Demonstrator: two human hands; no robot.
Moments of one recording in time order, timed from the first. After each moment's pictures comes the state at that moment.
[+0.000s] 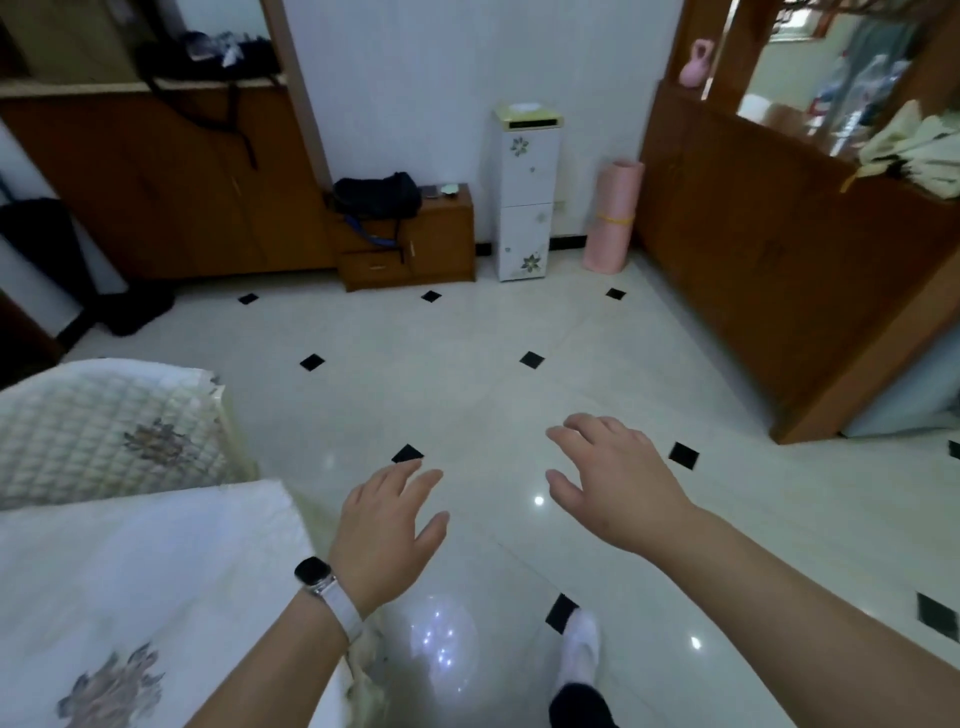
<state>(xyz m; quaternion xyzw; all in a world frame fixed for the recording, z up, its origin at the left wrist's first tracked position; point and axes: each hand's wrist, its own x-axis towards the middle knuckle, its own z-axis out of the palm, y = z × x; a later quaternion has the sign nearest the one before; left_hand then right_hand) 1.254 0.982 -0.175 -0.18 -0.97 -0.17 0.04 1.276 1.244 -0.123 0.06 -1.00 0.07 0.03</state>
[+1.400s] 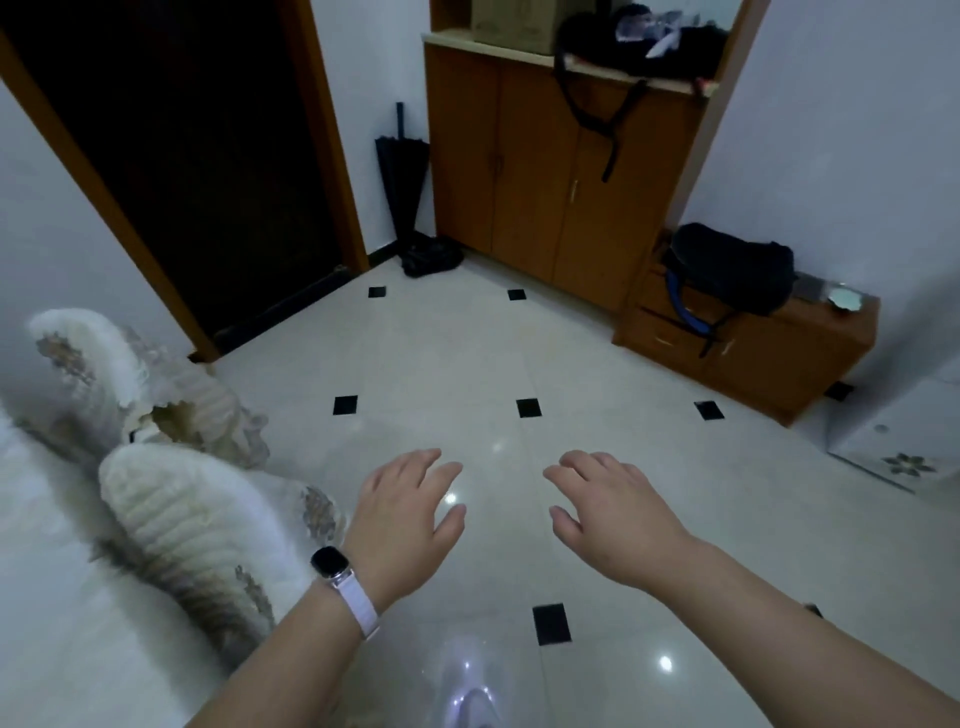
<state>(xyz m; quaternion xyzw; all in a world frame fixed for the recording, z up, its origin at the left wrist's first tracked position) 0.747 0.715 -0.184 0.18 -0.97 -0.14 0.10 0.598 0.916 -0.160 0.47 -0.88 0.05 -0.06</state>
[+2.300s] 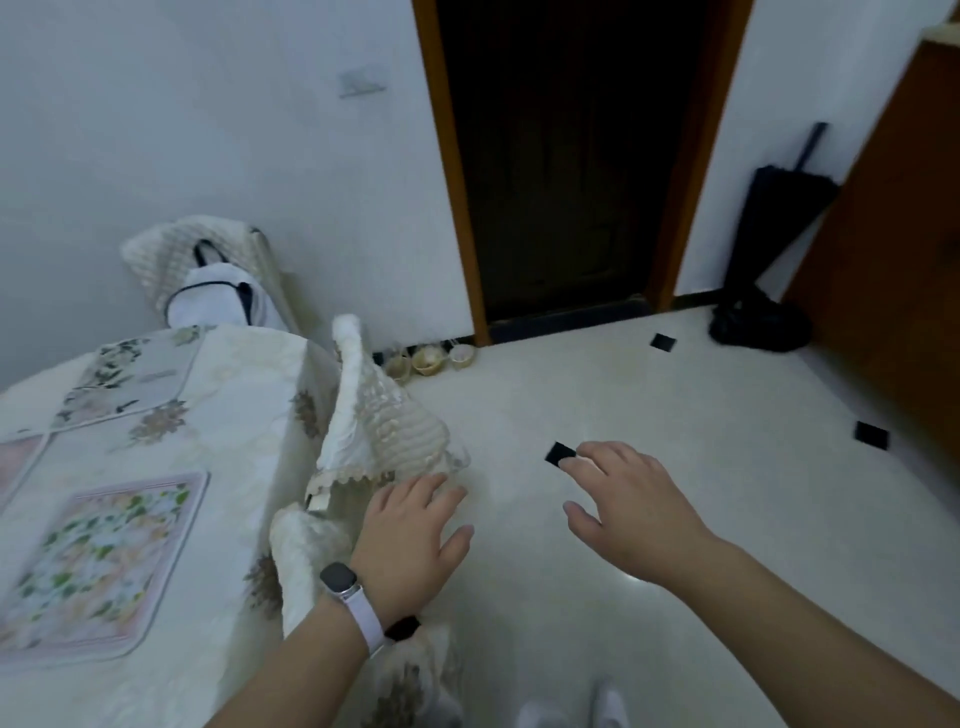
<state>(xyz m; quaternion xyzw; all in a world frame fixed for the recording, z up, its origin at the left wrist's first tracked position) 0.644 0.448 -0.172 0.53 -0.84 -0.03 0.05 0.379 0.480 -0.165 0.76 -0.64 0.09 -0.08</state>
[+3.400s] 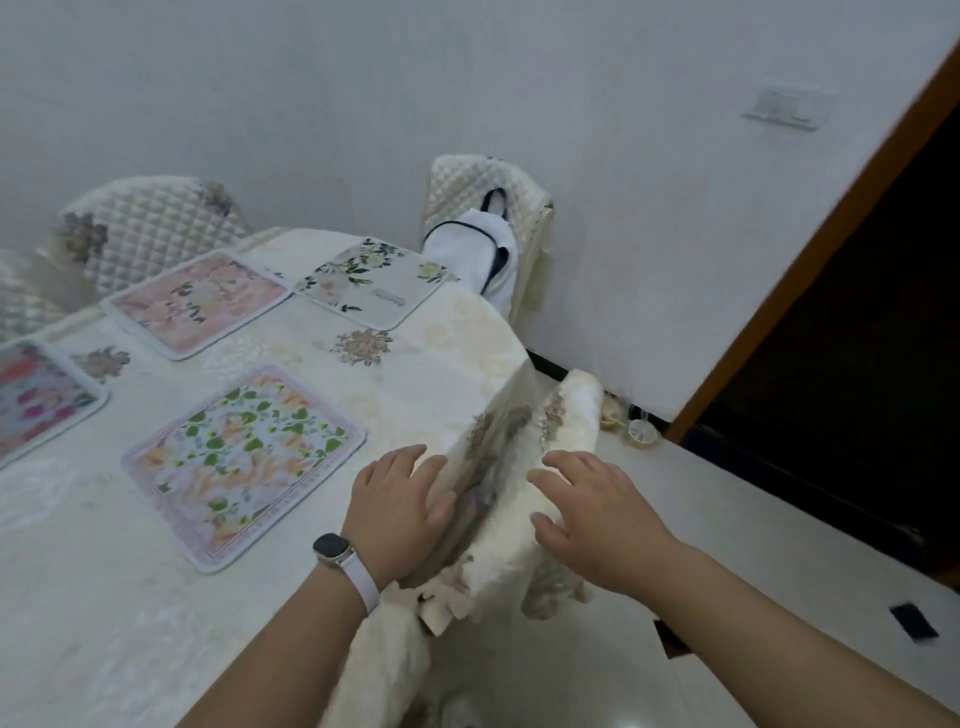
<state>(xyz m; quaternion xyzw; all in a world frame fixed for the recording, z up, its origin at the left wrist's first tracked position) 0.843 0.268 -0.211 0.81 -0.56 -0.04 0.16 0.626 0.151 -0.162 0.95 -0.29 0.01 -0.07</state>
